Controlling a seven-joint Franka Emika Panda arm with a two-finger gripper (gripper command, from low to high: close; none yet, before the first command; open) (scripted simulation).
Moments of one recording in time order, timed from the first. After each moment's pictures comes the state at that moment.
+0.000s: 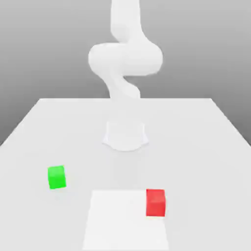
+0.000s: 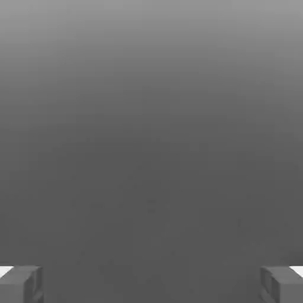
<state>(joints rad) 0.04 -0.72 -0.03 -2.34 0.05 2.34 0.78</state>
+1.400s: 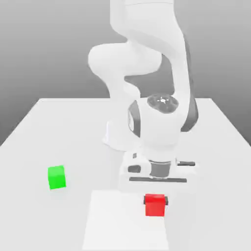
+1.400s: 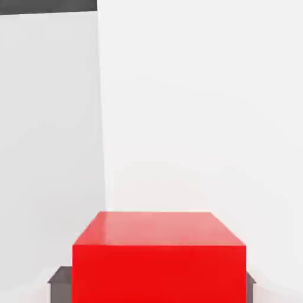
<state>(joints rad) 0.21 0.24 0.00 -2.74 -0.01 2.99 1.05</state>
